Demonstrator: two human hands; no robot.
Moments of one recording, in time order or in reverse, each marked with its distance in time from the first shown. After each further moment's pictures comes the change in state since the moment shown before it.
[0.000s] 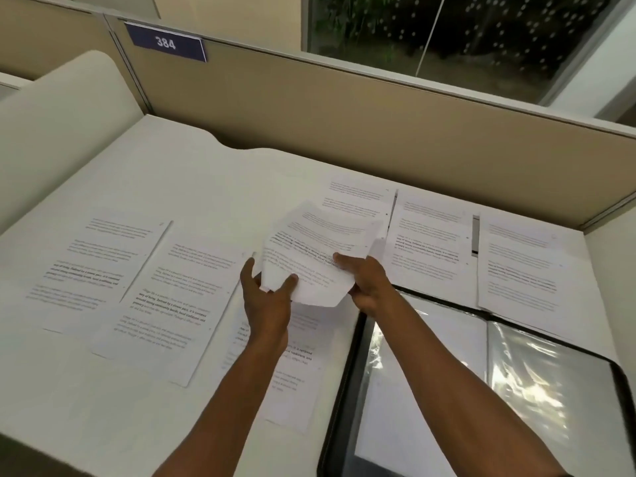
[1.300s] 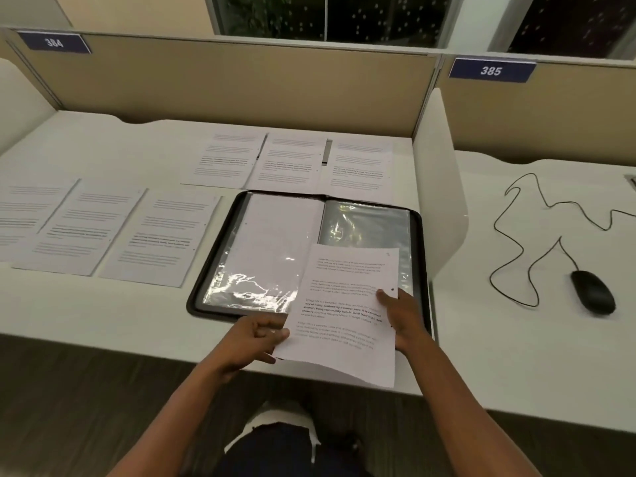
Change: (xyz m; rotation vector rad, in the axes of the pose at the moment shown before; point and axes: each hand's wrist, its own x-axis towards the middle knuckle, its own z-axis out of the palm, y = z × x) left_hand -0.364 -0.171 -0.015 0.808 -0.814 -0.129; right_hand -0.337 0.120 -0.410 -0.083 0.416 -0.064
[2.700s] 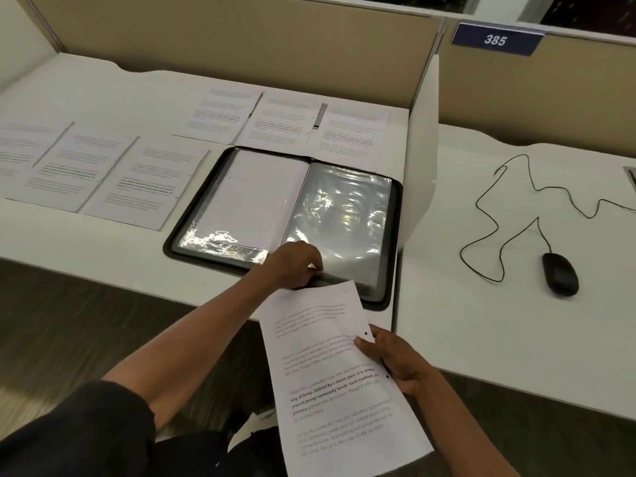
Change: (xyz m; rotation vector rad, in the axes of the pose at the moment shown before) left_hand 0.092 0.055 0.111 1.053 0.046 0.457; right_hand -0.077 0.066 -0.128 -0.094 -0.671 0.262
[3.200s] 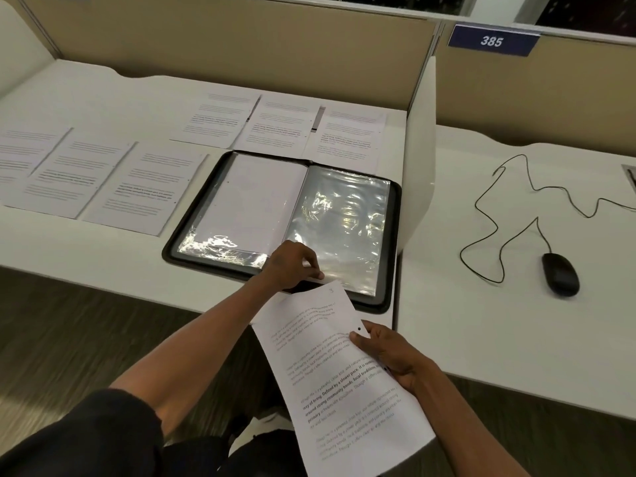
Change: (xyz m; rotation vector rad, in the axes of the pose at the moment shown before) left_hand 0.004 -0.010 0.010 -0.356 0.118 -0.237; right_hand 0.005 -0.018 0.011 -0.141 0.049 -0.005
